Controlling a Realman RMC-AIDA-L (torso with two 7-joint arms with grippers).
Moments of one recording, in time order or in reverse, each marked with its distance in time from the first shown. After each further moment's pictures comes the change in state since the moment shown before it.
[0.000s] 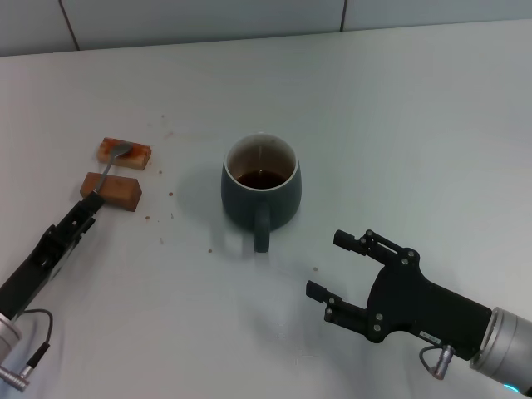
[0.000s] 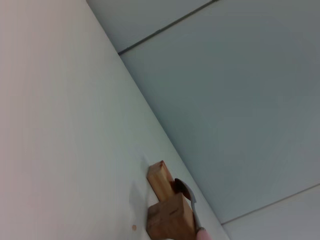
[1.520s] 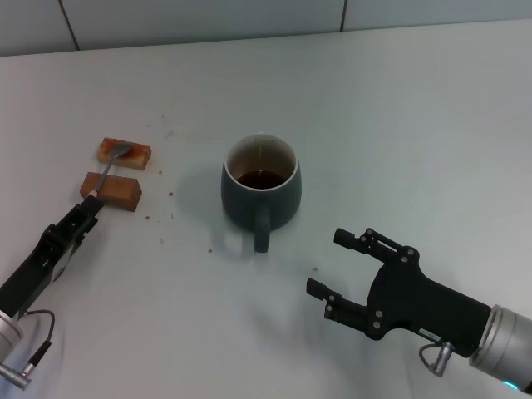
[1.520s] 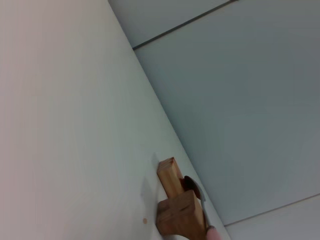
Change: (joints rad) left arm -0.005 0.000 0.002 0.002 0.000 -0.025 -0.063; right arm 0.004 0.000 0.005 -0.002 0.000 0.012 0.013
